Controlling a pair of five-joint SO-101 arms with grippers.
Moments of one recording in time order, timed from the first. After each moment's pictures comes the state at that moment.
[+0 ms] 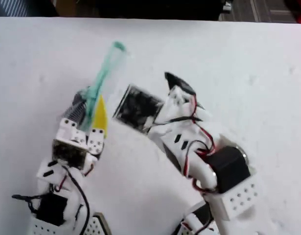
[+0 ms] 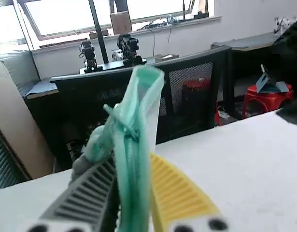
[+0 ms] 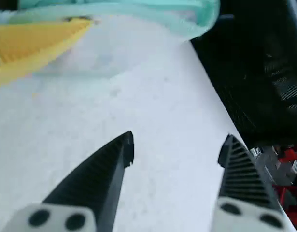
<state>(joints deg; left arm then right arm) 10.9 -104.2 82.0 28.4 -8.6 -31.6 -47.4 13.7 72.7 36.6</state>
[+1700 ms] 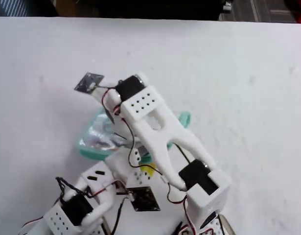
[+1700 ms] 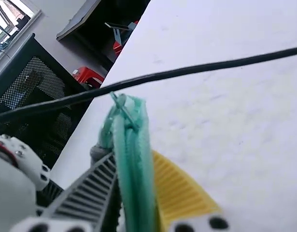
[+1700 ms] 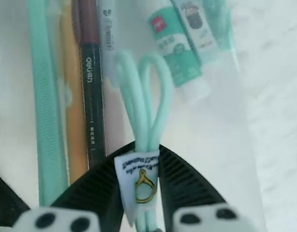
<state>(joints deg) 41.7 -104.3 97.0 33.1 -38.8 -40.5 13.5 -17.0 97.6 27.0</state>
